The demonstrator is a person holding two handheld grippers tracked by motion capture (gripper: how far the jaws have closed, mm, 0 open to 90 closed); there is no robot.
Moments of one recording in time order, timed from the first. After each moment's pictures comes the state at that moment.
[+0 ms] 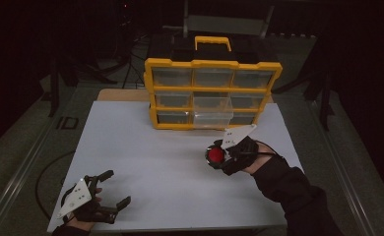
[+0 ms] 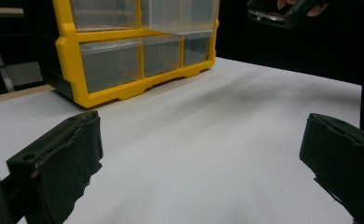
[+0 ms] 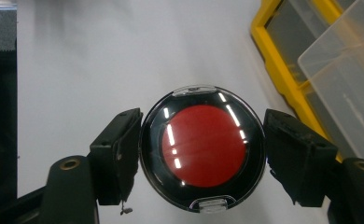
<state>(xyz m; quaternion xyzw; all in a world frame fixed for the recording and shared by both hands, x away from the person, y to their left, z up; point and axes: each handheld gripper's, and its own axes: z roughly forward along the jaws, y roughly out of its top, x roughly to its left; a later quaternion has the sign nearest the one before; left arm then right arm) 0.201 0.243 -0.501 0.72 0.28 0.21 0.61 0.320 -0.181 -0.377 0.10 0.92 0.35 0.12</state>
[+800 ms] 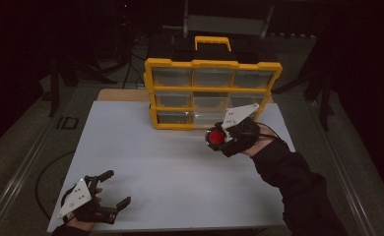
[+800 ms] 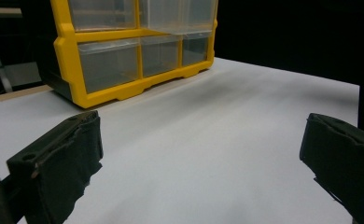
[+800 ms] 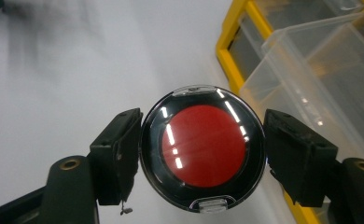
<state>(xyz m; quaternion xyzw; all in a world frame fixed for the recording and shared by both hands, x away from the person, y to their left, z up) 0.201 0.244 -0.501 0.72 0.27 0.21 0.61 0.348 -0.180 -0.342 0.12 0.92 0.36 0.14</state>
